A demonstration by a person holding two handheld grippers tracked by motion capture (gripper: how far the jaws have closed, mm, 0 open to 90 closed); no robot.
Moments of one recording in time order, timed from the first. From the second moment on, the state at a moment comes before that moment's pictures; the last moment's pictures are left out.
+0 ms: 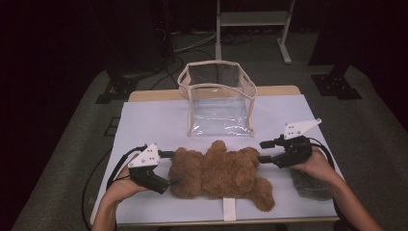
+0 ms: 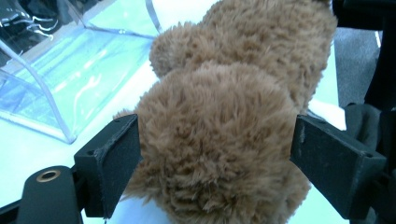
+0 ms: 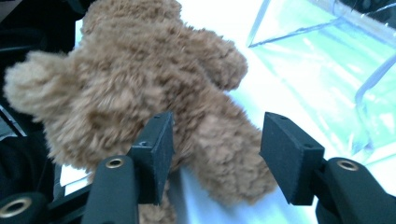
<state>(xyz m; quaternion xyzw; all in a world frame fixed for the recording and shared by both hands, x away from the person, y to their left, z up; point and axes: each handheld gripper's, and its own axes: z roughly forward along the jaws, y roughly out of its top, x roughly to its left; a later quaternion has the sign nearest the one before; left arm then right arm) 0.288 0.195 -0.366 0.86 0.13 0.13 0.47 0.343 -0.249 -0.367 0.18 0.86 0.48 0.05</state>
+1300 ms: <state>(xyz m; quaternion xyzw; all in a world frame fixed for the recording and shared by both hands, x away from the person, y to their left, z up) 0.285 0.194 -0.355 0.86 0.12 0.12 0.47 0.396 -0.177 -0.304 0.11 0.88 0.45 0.03</state>
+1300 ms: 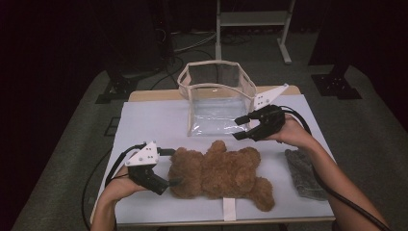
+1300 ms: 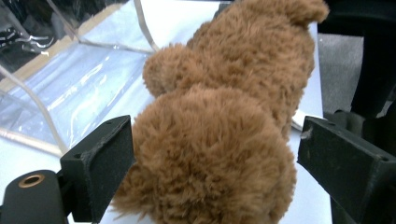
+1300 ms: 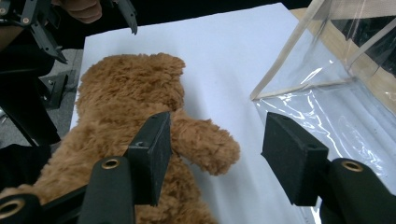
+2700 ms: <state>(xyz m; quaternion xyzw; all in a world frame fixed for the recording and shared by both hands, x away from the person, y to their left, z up) 0.289 0.215 -0.360 0.87 0.14 0.12 0.47 0.476 -0.131 -0.249 0.09 0.91 0.39 0.03</state>
